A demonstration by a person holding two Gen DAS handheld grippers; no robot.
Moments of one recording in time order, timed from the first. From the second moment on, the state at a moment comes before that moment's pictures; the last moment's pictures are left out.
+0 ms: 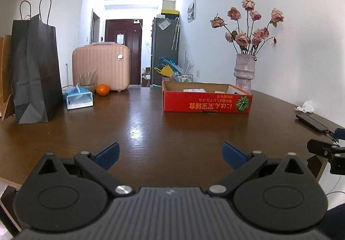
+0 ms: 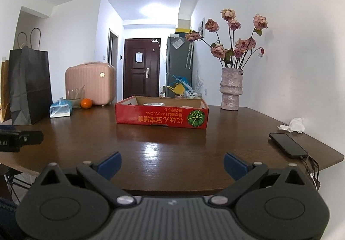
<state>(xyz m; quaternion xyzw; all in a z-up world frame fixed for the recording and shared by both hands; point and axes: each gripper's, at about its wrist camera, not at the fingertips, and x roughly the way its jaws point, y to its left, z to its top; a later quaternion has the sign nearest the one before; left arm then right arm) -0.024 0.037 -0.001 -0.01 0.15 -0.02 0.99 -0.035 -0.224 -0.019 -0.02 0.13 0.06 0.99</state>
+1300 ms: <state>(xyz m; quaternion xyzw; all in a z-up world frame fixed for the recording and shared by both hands) -0.024 0.035 -0.004 -0.01 0.15 -0.02 0.99 -0.033 -0.226 -0.019 -0.01 0.13 0.05 0.99</state>
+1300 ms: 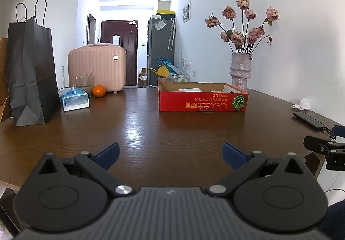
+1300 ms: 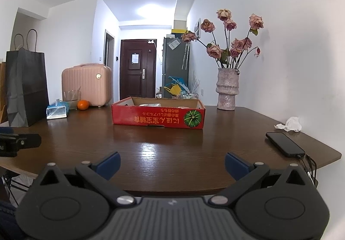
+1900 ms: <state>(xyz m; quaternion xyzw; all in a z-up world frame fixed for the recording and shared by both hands) -0.024 0.034 -0.004 -0.01 0.15 -0.03 0.99 -0.033 -0.226 -0.020 -0.01 0.14 0.05 0.99</state>
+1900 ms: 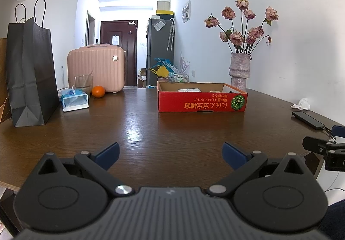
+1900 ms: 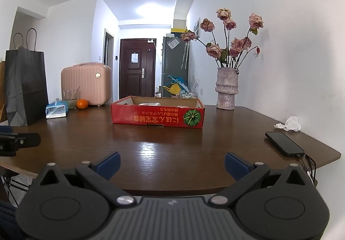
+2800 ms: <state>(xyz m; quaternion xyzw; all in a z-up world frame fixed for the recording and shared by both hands) -0.024 0.034 -0.004 0.00 0.16 -0.03 0.99 -0.031 -0.227 -0.021 -0.01 0.14 0.04 0.99</state>
